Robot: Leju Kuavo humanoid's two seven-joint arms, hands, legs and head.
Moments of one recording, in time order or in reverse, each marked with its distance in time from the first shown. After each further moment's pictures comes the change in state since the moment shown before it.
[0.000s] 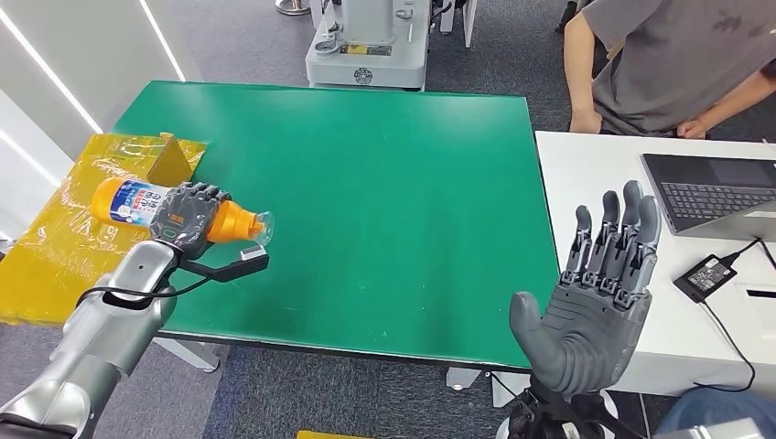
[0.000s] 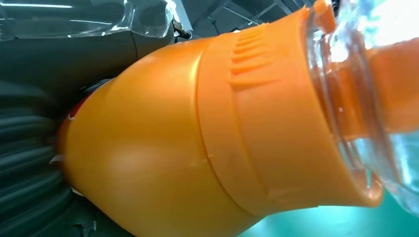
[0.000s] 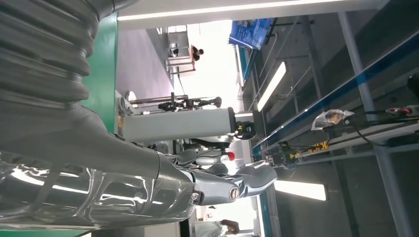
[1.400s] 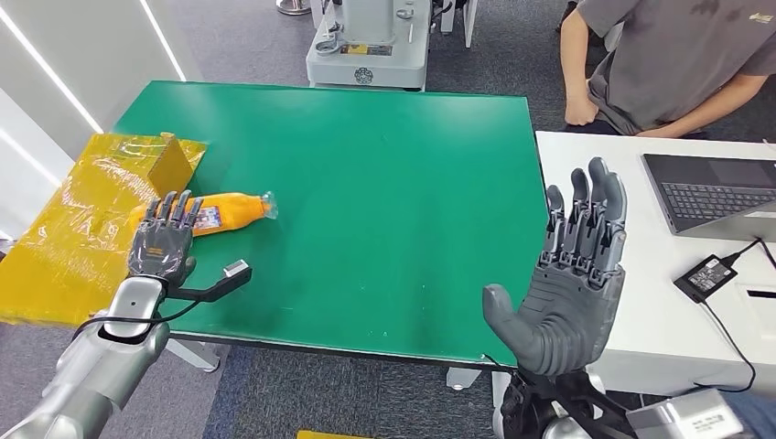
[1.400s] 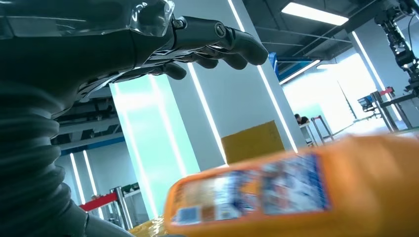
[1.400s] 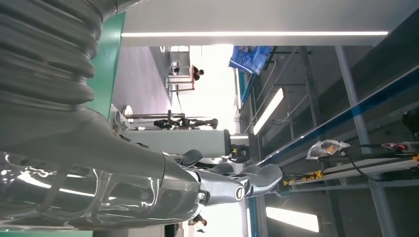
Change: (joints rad) left arm 0.126 0.021 0.049 0.016 -0.063 0.087 0.247; right arm -0.088 -0.018 0.002 0.062 0.004 0.089 0.000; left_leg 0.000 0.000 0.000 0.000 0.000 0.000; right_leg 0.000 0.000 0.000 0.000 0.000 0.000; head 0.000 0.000
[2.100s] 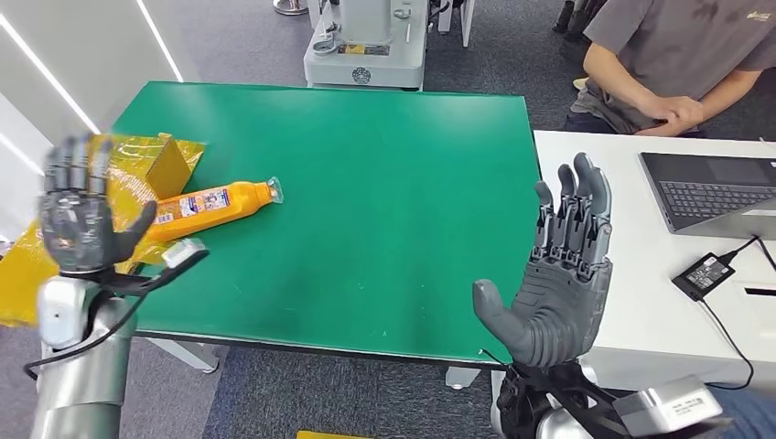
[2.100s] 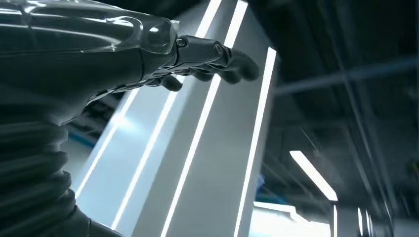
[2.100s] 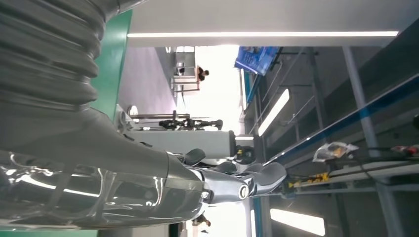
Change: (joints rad) left arm 0.111 -0.240 0.583 -0.465 0.346 0.242 -0.643; right arm -0.023 0.000 -0.004 0.036 -0.002 0.012 0.000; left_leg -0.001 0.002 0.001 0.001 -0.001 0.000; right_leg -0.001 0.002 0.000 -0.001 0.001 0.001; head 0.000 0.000
